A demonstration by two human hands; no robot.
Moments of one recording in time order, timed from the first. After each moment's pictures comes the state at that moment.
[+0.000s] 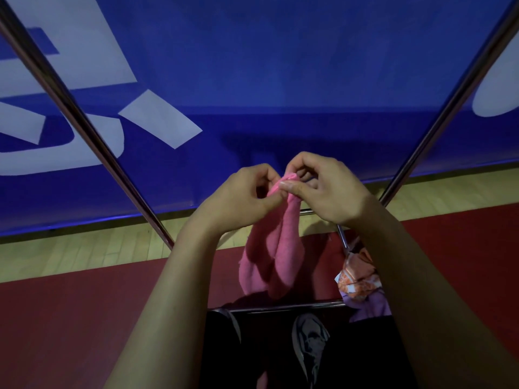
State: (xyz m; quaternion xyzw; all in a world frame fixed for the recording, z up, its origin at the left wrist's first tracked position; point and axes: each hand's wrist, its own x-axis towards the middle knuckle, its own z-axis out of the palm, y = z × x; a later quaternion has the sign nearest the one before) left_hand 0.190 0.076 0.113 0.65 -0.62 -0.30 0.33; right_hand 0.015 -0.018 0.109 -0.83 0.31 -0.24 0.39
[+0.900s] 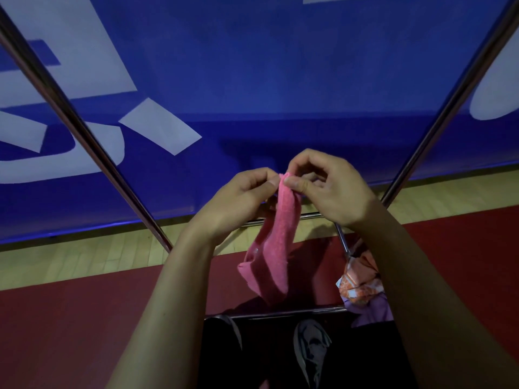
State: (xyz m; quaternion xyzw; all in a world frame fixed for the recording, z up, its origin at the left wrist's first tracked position) left_hand 0.177 0.083 0.131 0.59 -0.49 -0.48 0.43; right_hand 0.008 -0.019 0.119 -0.81 0.28 -0.29 0.42
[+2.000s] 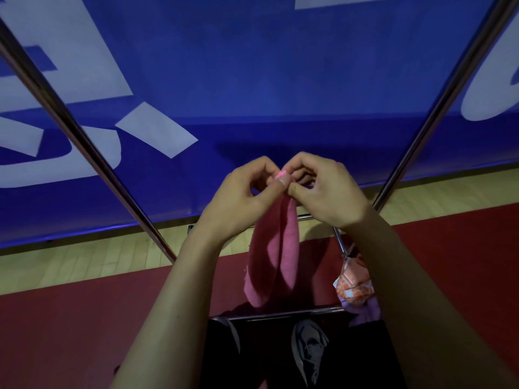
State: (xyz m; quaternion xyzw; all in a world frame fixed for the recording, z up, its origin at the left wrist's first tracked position) left_hand 0.170 0.077 0.124 0.61 -0.59 -0.29 0.45; right_hand 0.011 -0.019 0.114 -0.82 0.32 -0.31 0.36
